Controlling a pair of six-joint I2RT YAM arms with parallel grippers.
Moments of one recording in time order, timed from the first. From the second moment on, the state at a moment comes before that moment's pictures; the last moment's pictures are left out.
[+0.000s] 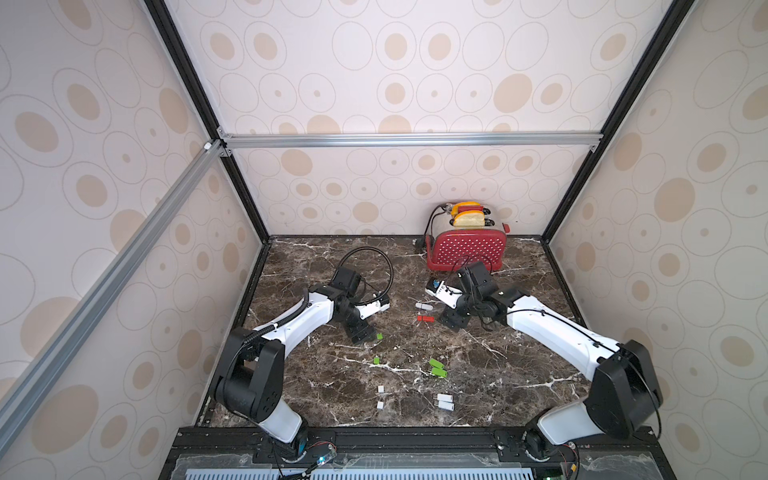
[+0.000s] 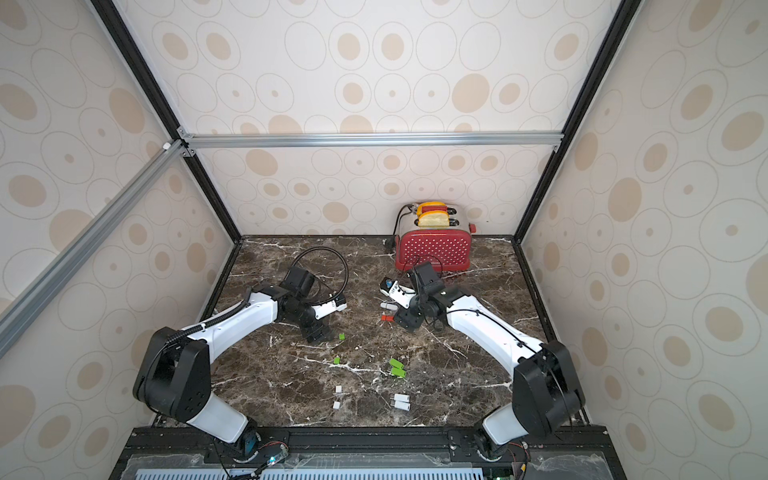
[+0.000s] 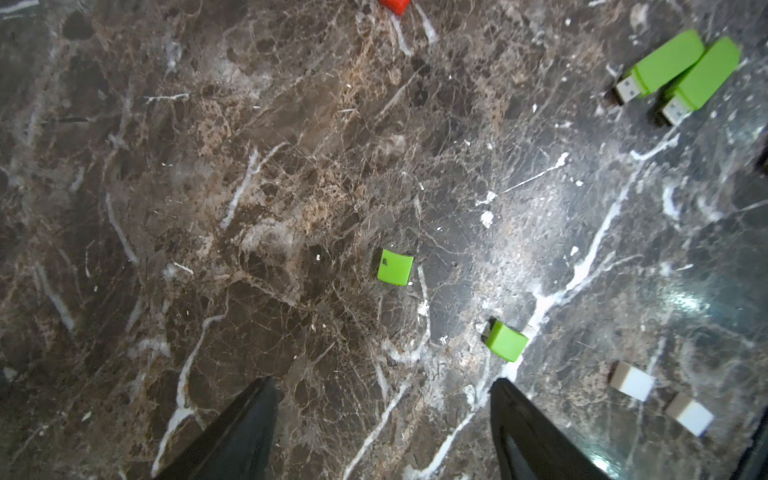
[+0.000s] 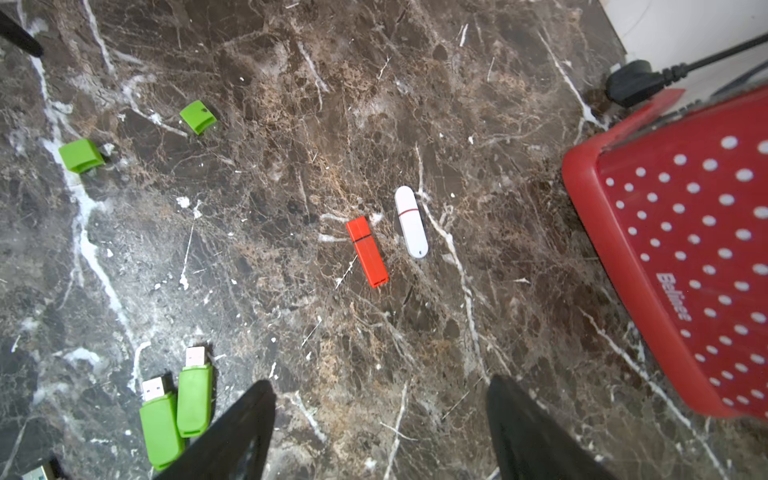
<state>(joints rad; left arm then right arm) -0.39 1.58 1.05 -0.71 0.29 0.71 0.62 1.44 1.07 -0.58 -0.10 -0.51</state>
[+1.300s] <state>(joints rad) -0.47 1.86 1.16 -0.68 0.23 0.88 0.59 1.23 0.84 -0.42 -0.06 -0.39</state>
